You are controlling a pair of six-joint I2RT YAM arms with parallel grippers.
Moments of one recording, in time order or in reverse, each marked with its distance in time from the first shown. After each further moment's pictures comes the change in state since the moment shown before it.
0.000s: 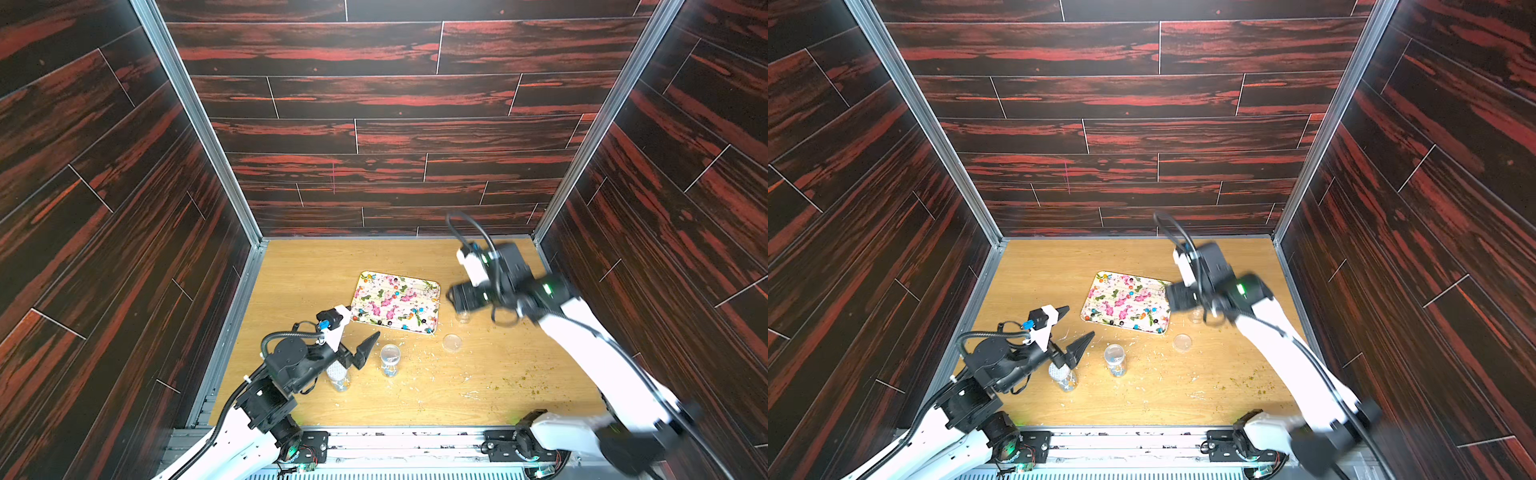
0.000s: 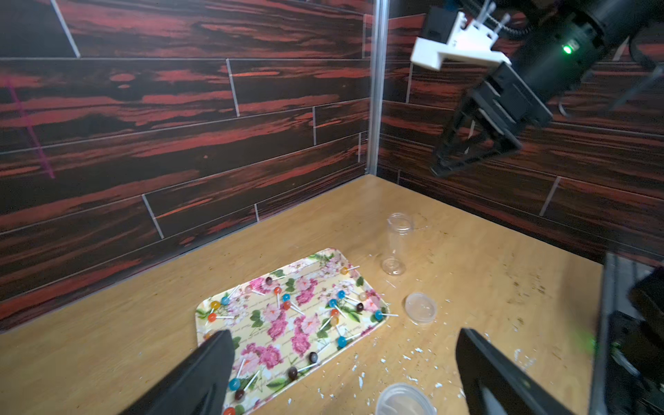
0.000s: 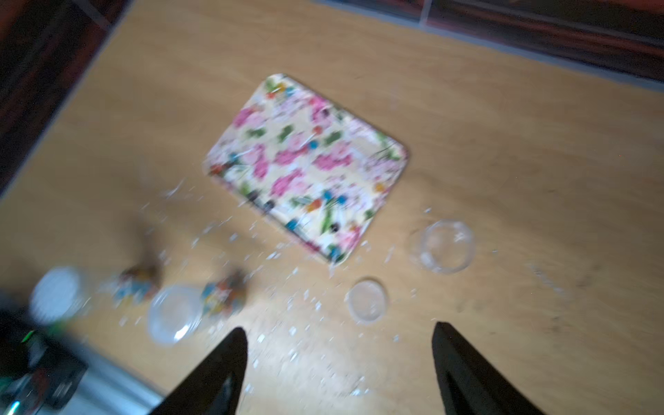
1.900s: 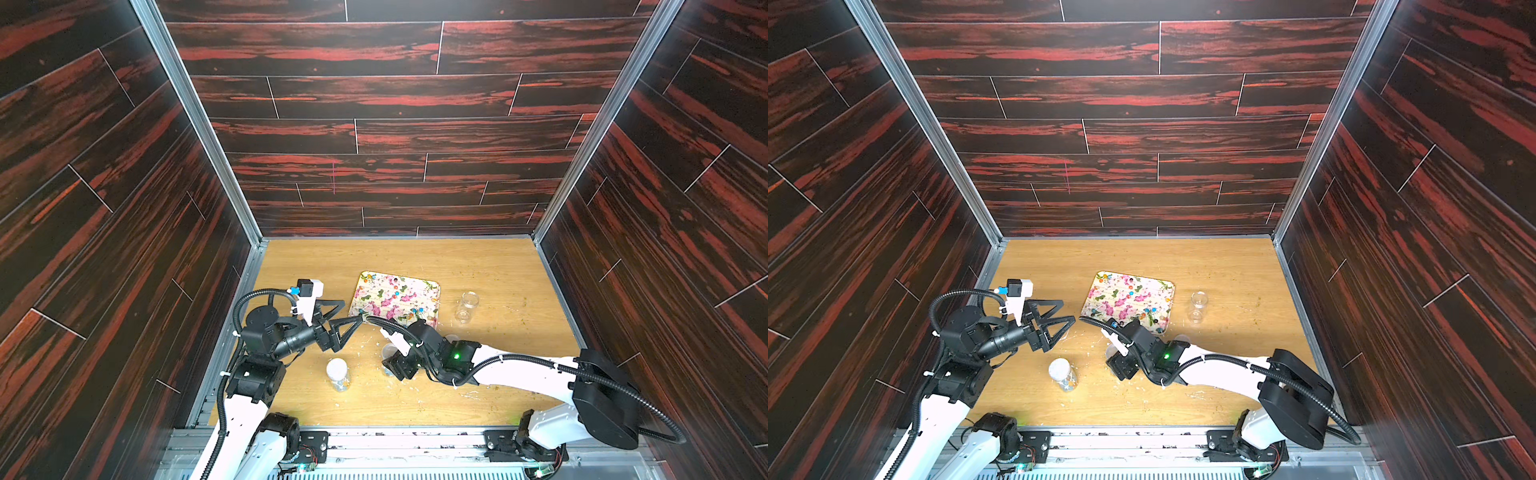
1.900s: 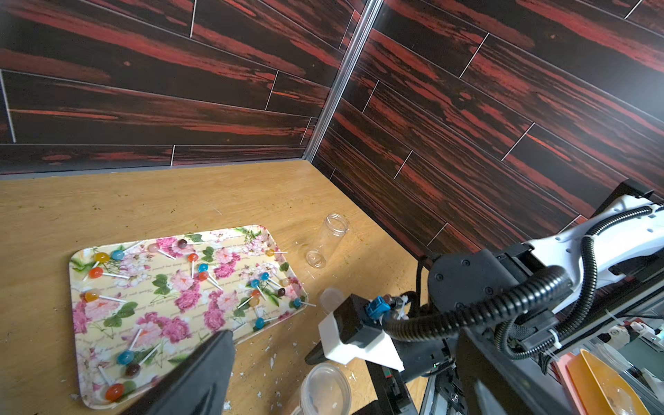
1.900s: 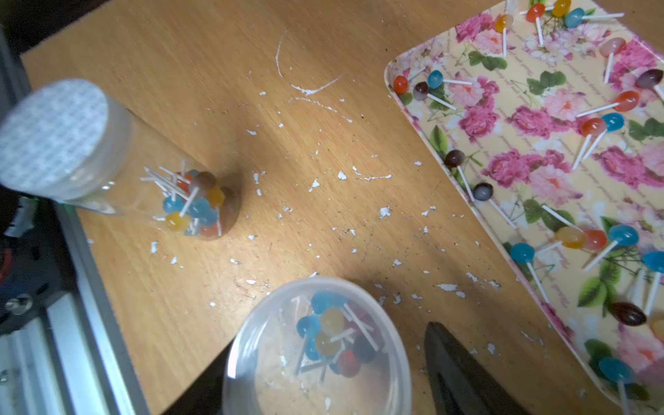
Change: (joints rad) left arm 0.554 0.165 0.129 -0.032 0.747 -0.383; right arm 0.496 0.295 -0.496 0.821 0.071 -0.001
